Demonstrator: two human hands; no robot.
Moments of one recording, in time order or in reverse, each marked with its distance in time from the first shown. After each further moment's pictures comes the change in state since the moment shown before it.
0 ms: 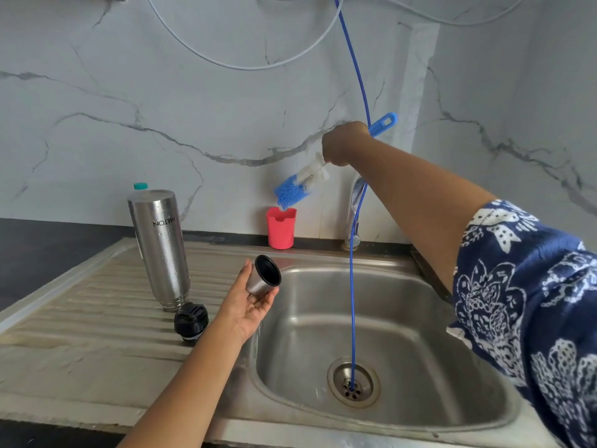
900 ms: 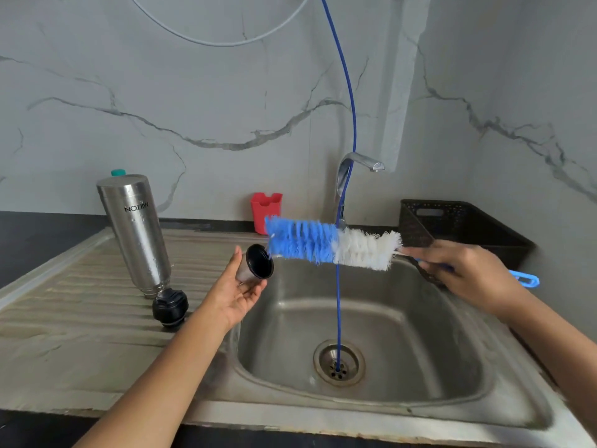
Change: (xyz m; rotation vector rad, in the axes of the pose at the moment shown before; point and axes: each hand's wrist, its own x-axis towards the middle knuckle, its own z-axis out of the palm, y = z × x) left_hand 0.002 -0.015 0.006 0.209 -0.004 -0.034; right_hand -0.238 0.062 0.192 0.871 0.297 -0.091
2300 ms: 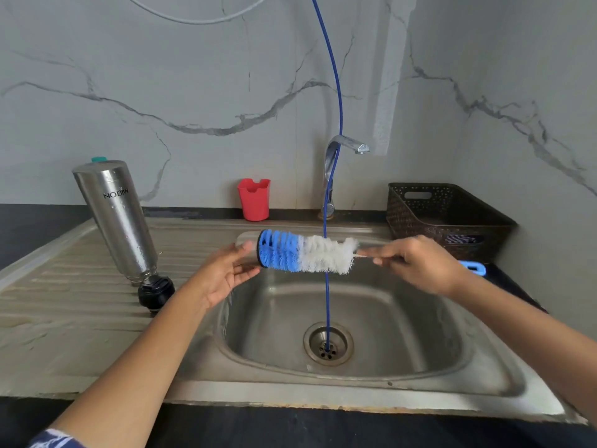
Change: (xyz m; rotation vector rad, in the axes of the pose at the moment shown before) left_hand -0.004 0.005 0.004 0.301 -0.291 0.198; right_hand 0.010 -0.009 0.031 0.149 -0.196 -0.076
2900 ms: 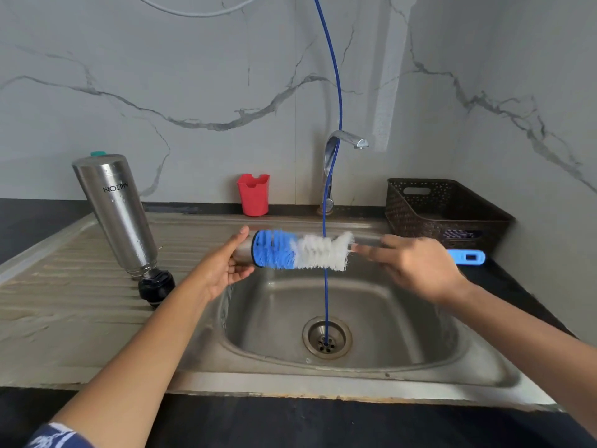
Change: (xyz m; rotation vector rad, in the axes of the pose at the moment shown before) left_hand 0.001 0.001 -0.001 0.191 0.123 -0.068; right_hand -0.010 -0.005 0.012 -0.433 0.236 -0.217
